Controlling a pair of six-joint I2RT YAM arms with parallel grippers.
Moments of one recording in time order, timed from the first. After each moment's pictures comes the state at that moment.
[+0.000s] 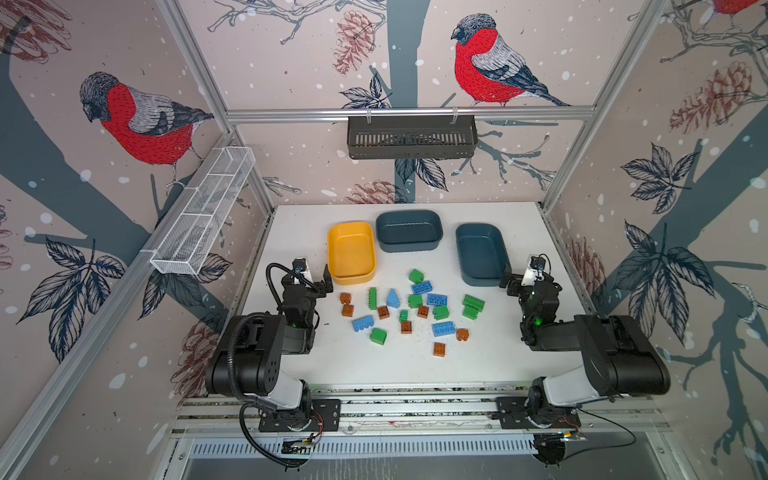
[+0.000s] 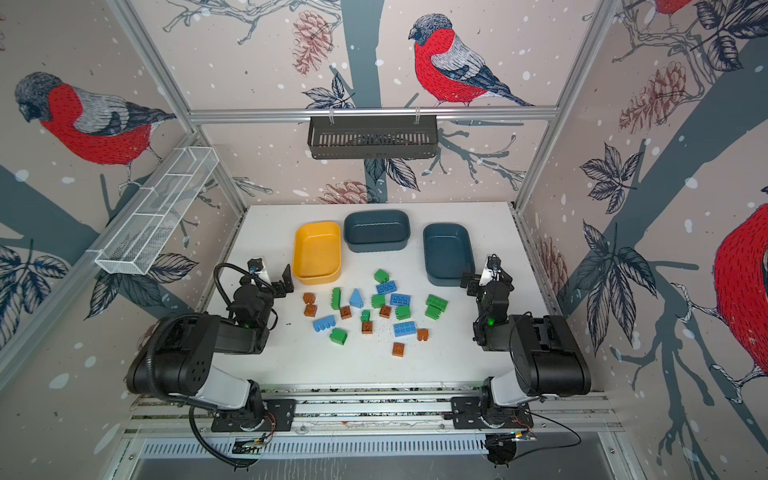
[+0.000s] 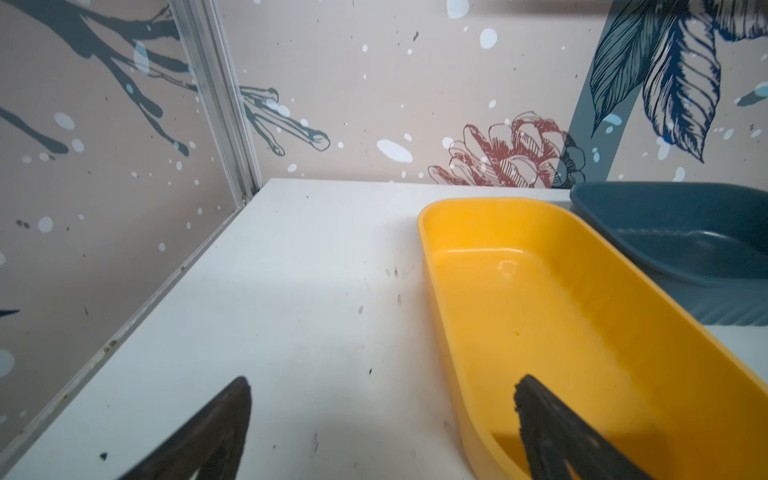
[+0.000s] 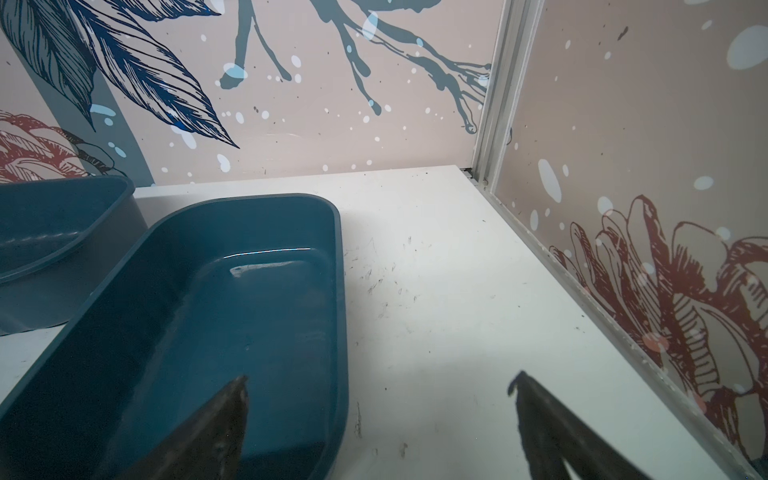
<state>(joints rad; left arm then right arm) -0.01 1.50 0.25 1.12 -0.05 -0.01 0.01 1.47 0.24 1.06 0.11 0.01</state>
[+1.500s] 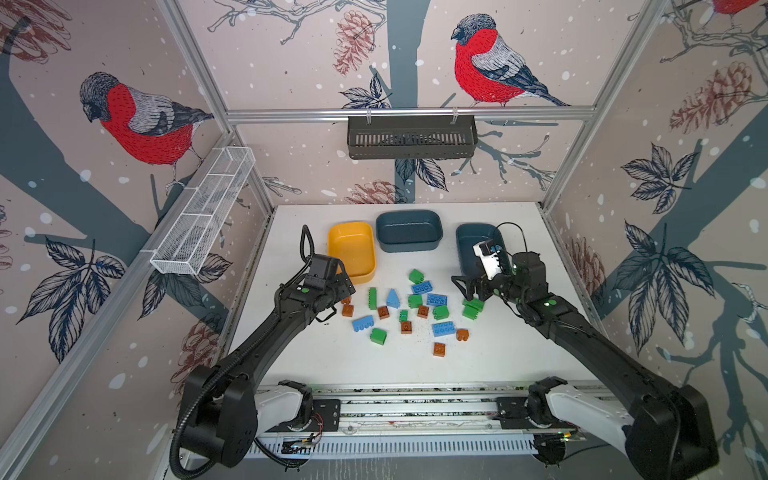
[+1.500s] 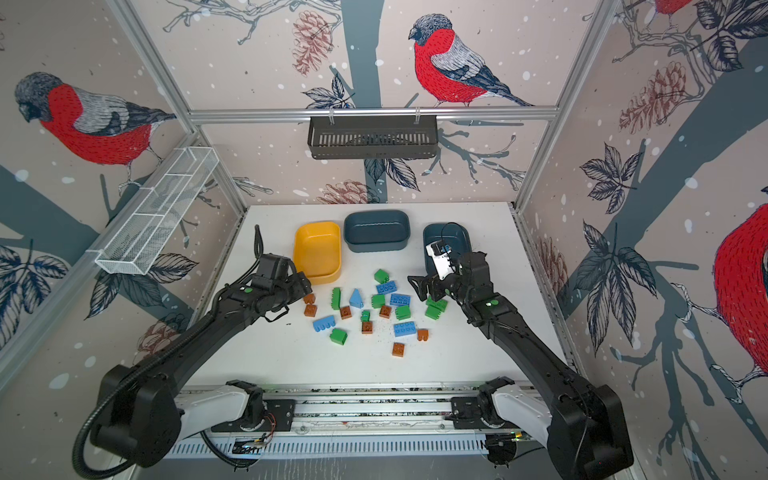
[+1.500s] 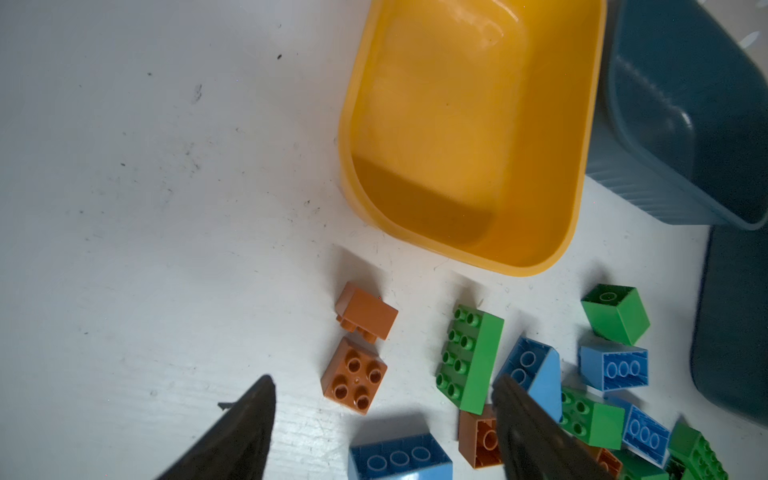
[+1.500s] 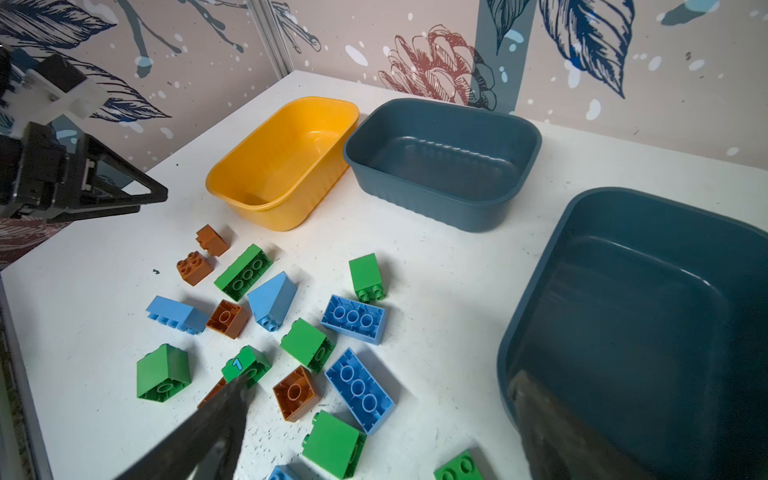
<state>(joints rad) -0.30 1.22 0.80 -0.54 -0.08 -0.76 0.35 1.07 0.67 -0.08 -0.41 -0.03</state>
